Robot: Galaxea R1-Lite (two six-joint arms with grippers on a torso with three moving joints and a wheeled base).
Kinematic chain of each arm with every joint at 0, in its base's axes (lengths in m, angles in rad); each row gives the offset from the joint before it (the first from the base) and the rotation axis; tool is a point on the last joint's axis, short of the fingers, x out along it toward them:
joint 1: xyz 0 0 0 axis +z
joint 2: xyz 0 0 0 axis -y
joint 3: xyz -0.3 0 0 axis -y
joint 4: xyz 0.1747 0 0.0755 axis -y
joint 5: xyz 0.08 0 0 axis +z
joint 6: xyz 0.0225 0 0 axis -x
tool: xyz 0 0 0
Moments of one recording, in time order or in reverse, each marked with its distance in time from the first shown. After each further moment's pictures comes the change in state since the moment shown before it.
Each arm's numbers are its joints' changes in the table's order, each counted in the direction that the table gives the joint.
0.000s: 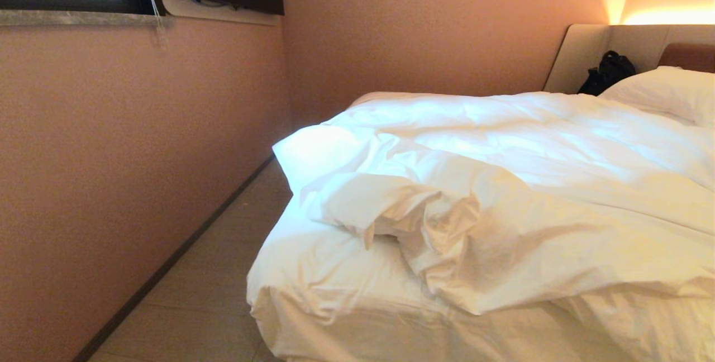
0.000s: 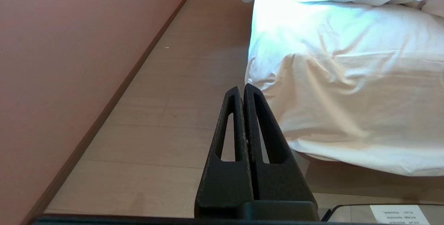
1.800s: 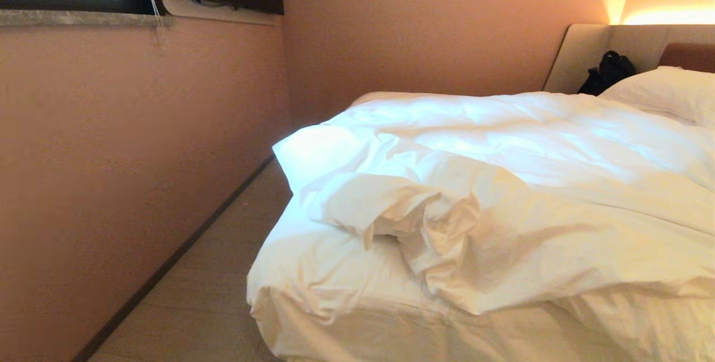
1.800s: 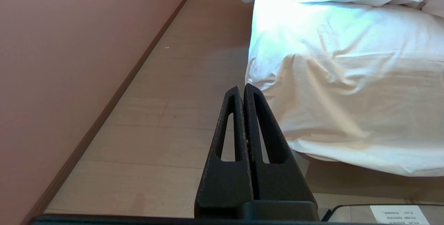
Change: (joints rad) left arm 0.000 0.000 0.000 0.000 0.000 -0.001; right arm 0.007 0.154 -0.297 0.024 0.092 0.111
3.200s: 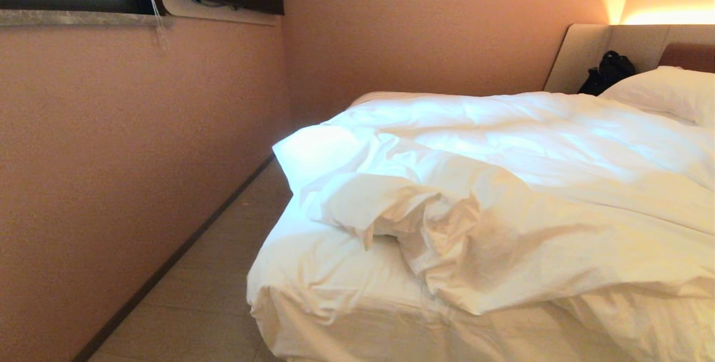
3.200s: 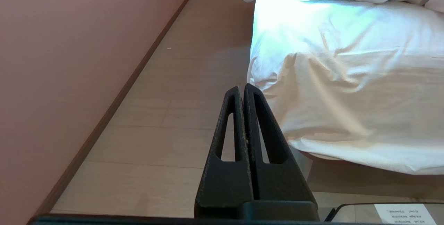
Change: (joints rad) left arm 0.000 0.000 0.000 -0.001 0.001 -0.017; right arm 0.000 0.000 -0.001 0.000 0.000 -0.013
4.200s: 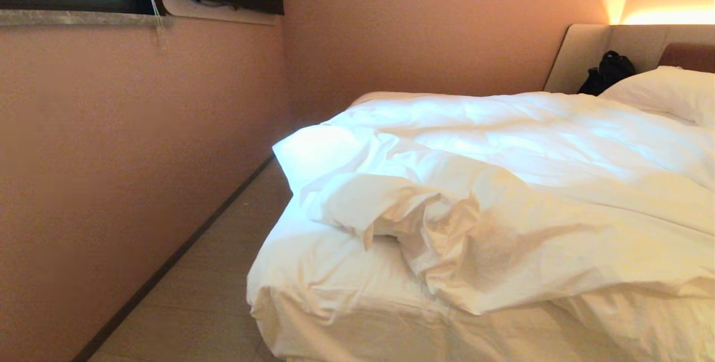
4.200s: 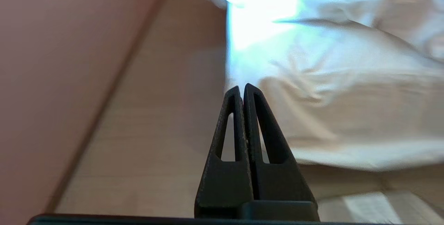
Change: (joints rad) left arm 0.000 -0.307 0.262 -0.007 -0.104 -0.015; right arm 0.000 0.000 0.000 0.000 -0.001 0.000
